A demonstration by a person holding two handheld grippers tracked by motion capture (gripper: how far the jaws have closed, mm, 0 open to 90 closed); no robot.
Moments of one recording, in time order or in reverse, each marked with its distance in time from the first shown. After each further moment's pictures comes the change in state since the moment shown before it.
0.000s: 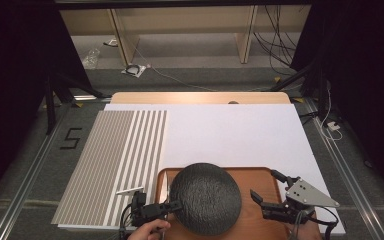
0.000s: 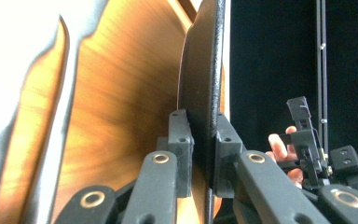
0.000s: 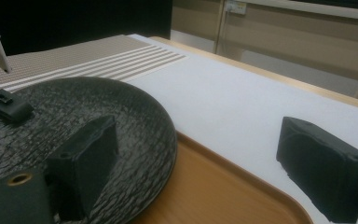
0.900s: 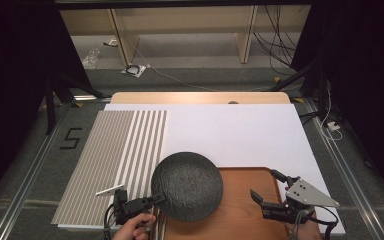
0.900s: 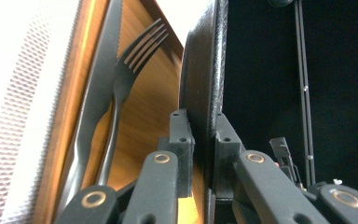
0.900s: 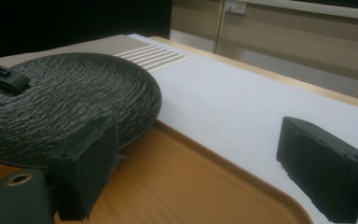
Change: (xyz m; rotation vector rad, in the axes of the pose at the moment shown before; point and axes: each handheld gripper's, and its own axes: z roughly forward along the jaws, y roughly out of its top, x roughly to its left) left arm 0.007 0.017 -0.035 -0.145 -0.017 -0.038; right arm 0.000 0.000 0.000 0.004 0.000 0.003
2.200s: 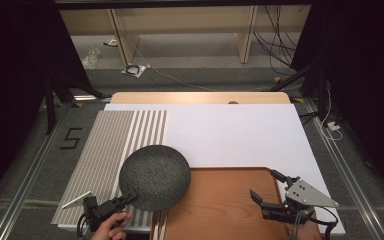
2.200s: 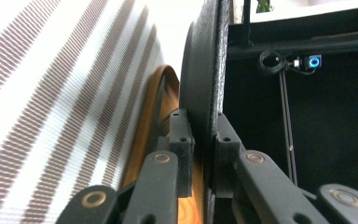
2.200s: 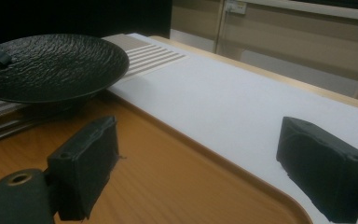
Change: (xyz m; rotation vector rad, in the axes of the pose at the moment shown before) left arm 0.023 0.016 -0.057 -0.225 -0.021 -0.109; right arm 0.001 0.000 0.000 0.005 -0.002 -0.008
